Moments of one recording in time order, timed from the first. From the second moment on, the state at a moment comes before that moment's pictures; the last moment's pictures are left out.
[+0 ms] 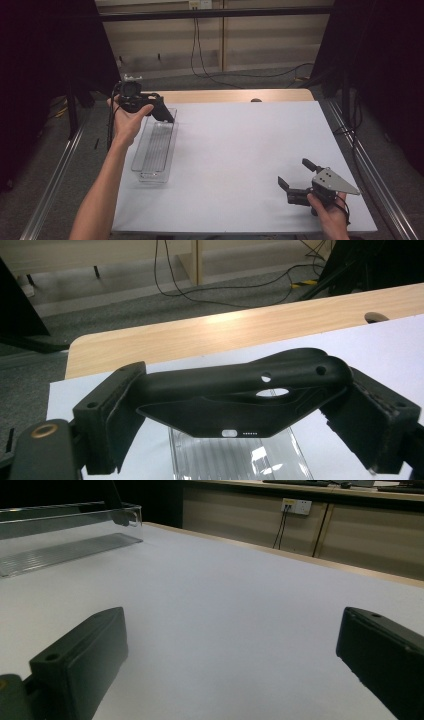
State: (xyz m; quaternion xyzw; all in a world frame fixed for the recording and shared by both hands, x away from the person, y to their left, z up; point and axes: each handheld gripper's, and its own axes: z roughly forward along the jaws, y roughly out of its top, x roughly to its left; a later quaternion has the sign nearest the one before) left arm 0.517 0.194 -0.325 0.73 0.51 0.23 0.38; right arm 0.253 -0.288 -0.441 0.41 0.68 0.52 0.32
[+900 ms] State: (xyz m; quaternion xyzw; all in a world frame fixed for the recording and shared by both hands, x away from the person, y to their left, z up) left arm 0.531 0.185 -0.343 0.72 0.53 0.25 0.37; right arm 0.253 -0.286 -0.442 0.41 0.68 0.52 0.32
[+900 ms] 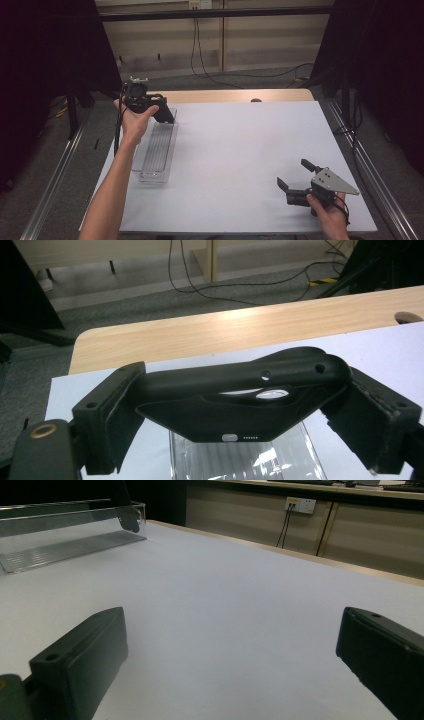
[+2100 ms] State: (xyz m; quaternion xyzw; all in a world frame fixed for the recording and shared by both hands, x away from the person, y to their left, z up) left arm 0.544 0.169 -0.349 0.72 0.53 0.27 0.37; right arm 0.253 -0.286 -0.443 0.40 0.68 0.52 0.32
